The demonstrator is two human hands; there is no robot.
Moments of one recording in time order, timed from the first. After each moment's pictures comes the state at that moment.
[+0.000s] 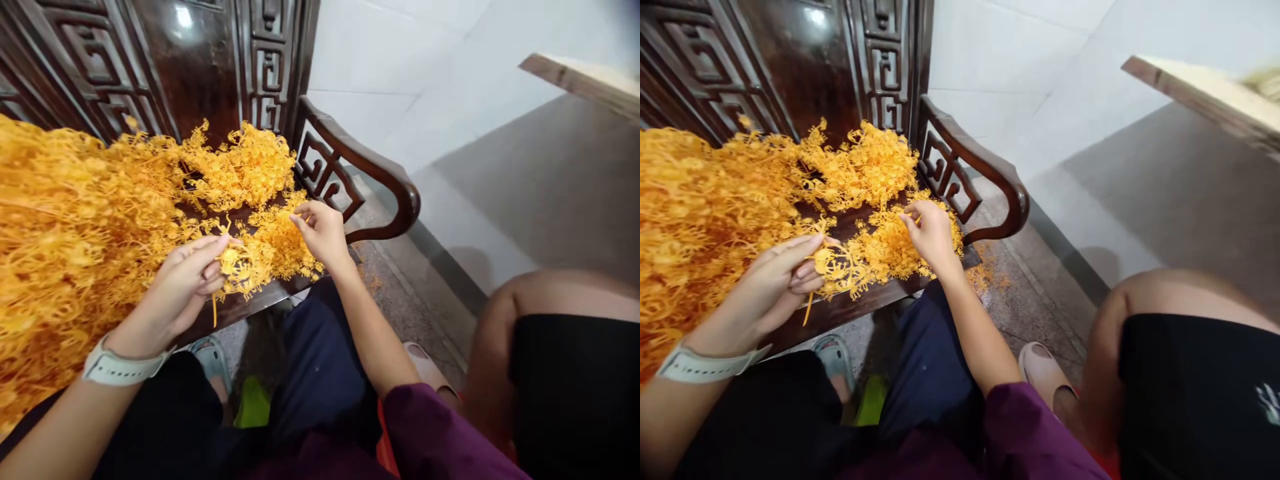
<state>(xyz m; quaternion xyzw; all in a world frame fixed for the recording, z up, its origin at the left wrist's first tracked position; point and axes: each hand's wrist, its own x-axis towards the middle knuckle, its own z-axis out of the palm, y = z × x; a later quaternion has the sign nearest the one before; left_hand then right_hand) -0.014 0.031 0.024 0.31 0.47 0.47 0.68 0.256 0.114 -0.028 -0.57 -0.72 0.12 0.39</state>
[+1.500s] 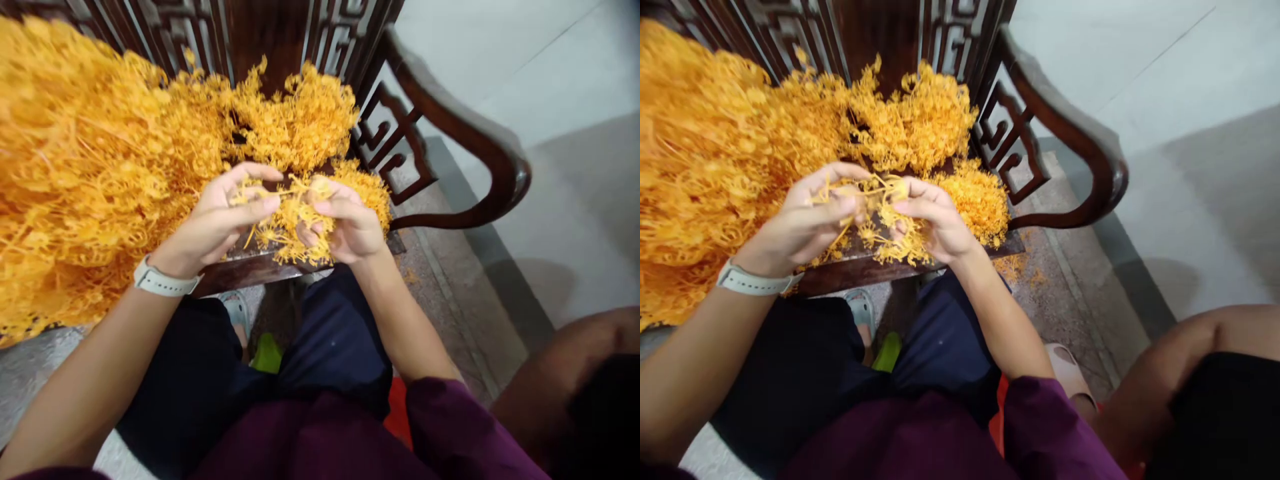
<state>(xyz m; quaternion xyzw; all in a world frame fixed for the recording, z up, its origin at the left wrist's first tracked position) -0.037 0.035 0.028 0.46 0.41 0.49 0.62 0.174 0.063 0.005 -0.22 -0.48 0.75 0.40</state>
